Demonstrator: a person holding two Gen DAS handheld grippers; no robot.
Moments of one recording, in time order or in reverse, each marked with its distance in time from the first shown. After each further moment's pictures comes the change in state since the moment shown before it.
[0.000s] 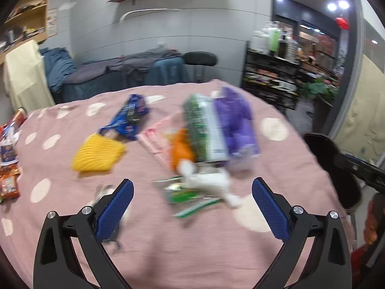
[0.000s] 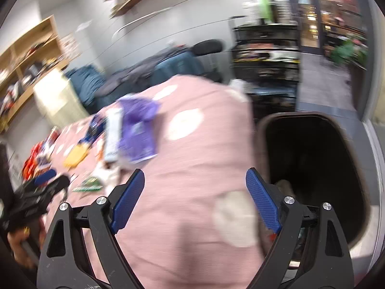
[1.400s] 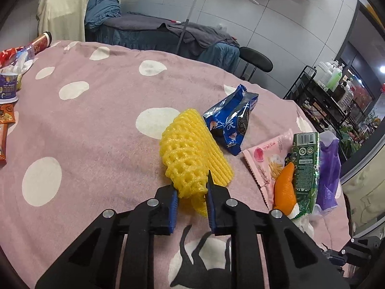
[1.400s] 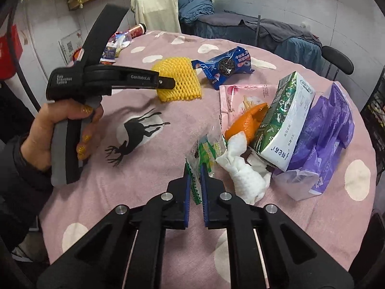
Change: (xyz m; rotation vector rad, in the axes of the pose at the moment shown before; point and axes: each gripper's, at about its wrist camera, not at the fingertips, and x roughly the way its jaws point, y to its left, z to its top) left arm 0.067 0.150 0.019 -0.377 0.104 -0.007; right arm 0.089 0.212 -0.020 -0.605 0.291 0.314
